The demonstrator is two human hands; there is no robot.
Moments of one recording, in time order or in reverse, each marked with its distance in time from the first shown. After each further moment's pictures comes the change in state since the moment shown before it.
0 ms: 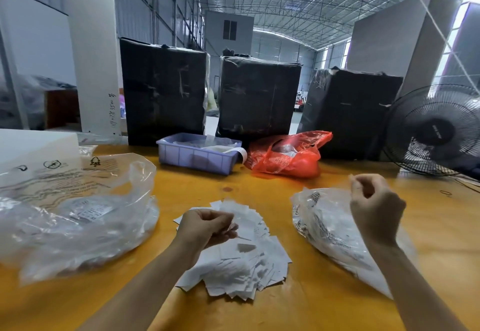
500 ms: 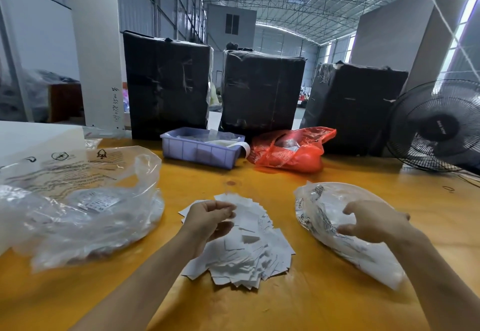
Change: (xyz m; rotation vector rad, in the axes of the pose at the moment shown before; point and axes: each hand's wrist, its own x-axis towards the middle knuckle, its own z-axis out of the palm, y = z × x) left_hand 0.004 -0.001 0.000 0.028 0.028 -0.019; right_hand 0.012 0.000 -0.017 -0.822 -1.184 0.014
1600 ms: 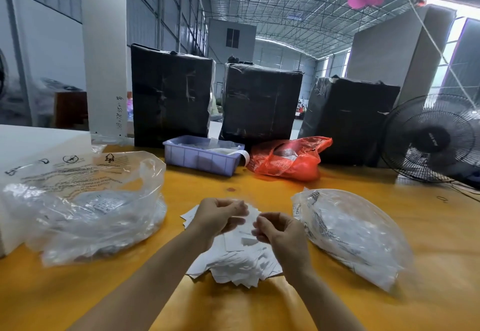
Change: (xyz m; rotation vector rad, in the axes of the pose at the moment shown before) left_hand -0.009 0.013 0.013 0.116 -0.071 0.070; right_hand -0.055 -0.133 0.051 1.640 0.218 -0.339
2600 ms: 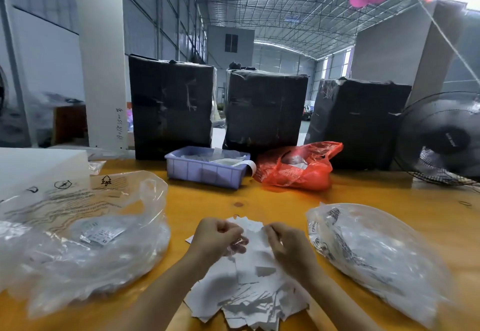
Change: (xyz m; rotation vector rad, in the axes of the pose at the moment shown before) left_hand 0.027 -0.008 -0.021 0.128 0.042 0.040; right_hand 0.056 0.021 0.009 -0.763 -0.144 -0.274
